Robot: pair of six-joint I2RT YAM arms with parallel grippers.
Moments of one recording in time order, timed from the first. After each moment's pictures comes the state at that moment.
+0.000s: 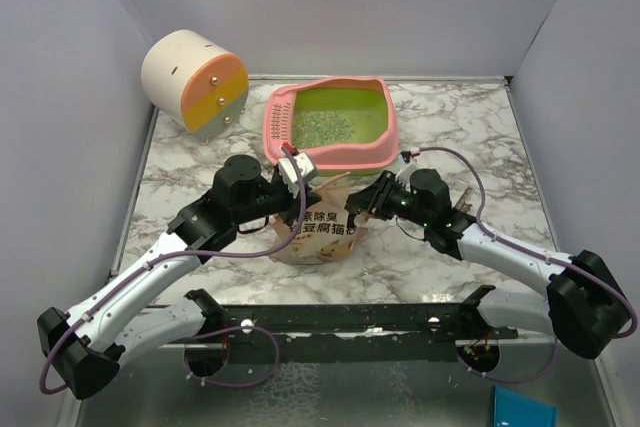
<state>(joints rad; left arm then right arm) -0.73 0.92 0.88 -0.29 0.32 0.09 0.65 1.20 0.54 0.31 -0.23 1.00</state>
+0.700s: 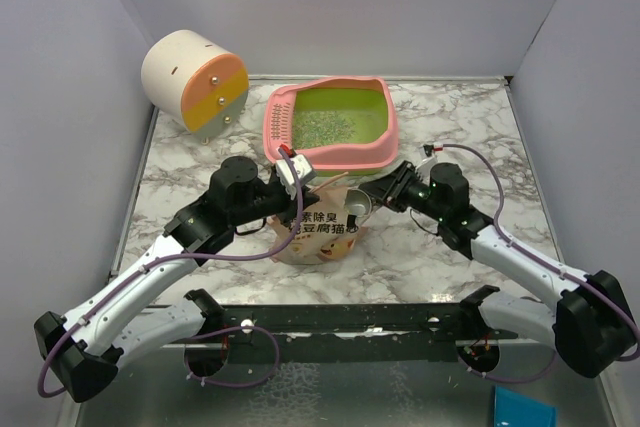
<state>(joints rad) -0.73 0.90 0.88 -0.30 0.32 0.09 0.52 1.09 0.54 0.26 -0.26 1.08</state>
